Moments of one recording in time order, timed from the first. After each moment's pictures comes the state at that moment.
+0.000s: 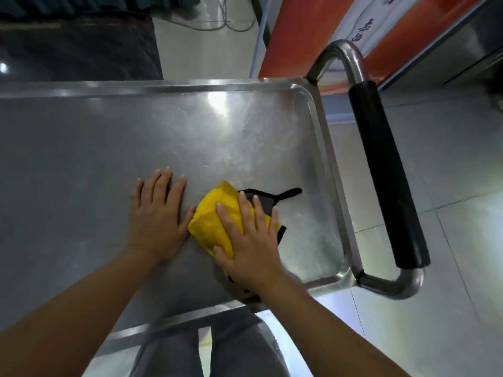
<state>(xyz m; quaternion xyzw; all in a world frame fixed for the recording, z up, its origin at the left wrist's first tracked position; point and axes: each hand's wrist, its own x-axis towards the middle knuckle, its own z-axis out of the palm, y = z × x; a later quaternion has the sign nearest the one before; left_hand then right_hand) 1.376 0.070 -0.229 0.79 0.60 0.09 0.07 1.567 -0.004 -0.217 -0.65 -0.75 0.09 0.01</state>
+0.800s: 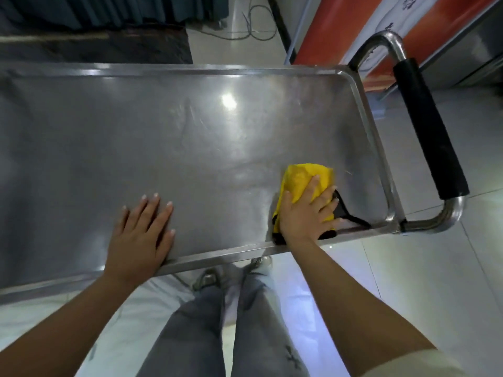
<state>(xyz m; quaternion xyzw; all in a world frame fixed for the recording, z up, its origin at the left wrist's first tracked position) 1.161 -0.071 -0.216 0.80 0.59 0.00 0.09 1.471 -0.050 -0.213 -0.92 -0.37 0.13 0.04</state>
